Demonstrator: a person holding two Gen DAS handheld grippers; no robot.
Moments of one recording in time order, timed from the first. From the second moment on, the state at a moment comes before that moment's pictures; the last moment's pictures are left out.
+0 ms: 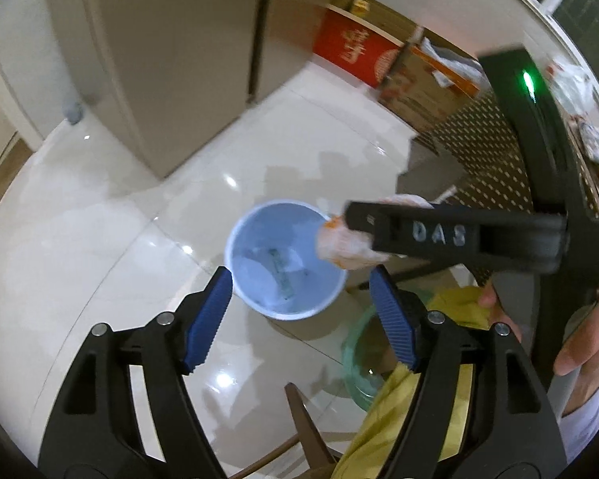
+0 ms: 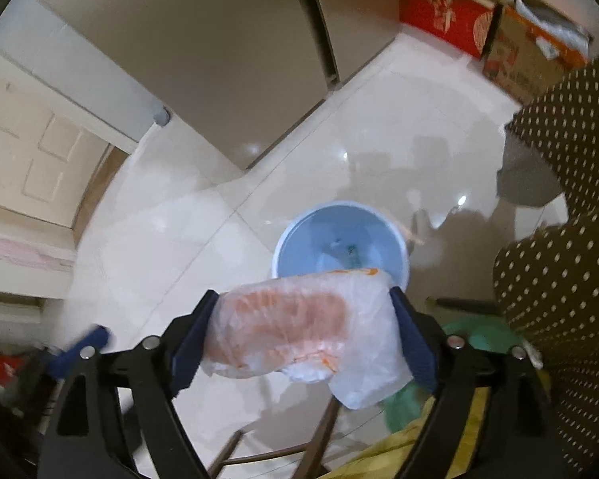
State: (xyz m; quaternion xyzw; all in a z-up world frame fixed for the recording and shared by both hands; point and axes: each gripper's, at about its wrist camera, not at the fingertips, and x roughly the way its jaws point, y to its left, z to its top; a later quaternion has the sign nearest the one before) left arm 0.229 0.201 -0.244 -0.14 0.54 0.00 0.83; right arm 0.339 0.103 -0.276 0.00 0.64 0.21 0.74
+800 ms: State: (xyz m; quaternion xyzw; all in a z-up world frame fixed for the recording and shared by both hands) left arm 0.254 0.203 -0.269 -0.11 0.56 0.07 0.82; right arm 0.339 0.086 -0.275 0.00 0.65 0.19 0.74
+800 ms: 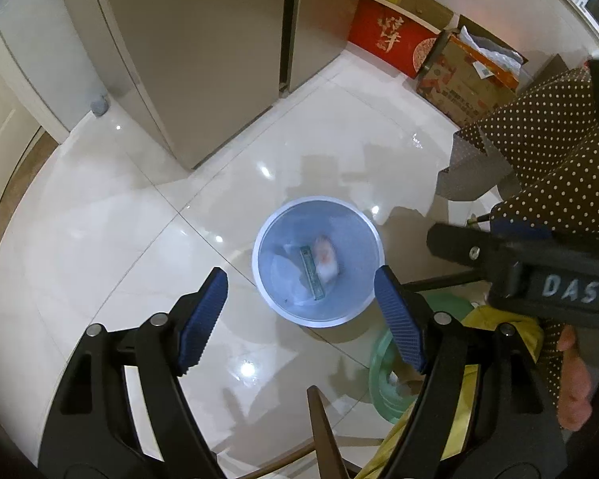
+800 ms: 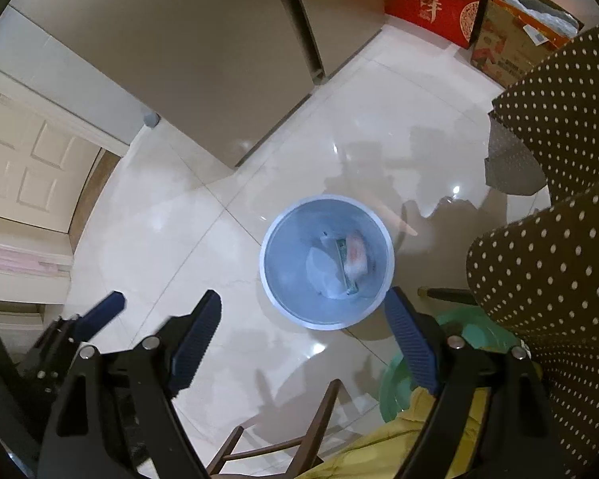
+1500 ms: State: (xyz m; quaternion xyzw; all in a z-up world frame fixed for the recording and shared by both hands) left arm 0.209 0.163 -0.138 -0.08 0.43 0.05 0.90; right arm 0.278 -0.002 -0.150 0.02 0.53 0.20 0.83
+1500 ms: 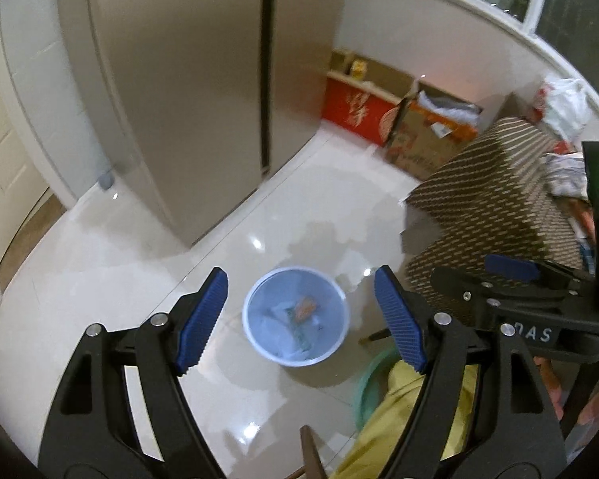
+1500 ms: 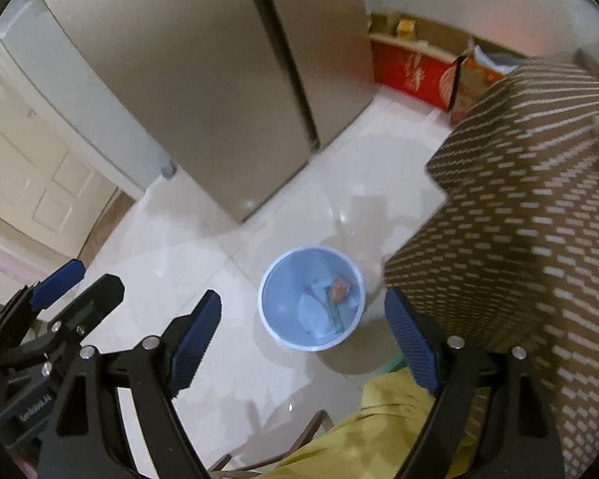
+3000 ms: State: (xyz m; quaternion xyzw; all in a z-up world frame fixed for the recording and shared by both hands) left arm 0.267 -0.158 -0.141 0.06 0.44 -0.23 0.87; right arm 0.210 -0.329 -0.128 0.12 0.44 -0.10 0.88
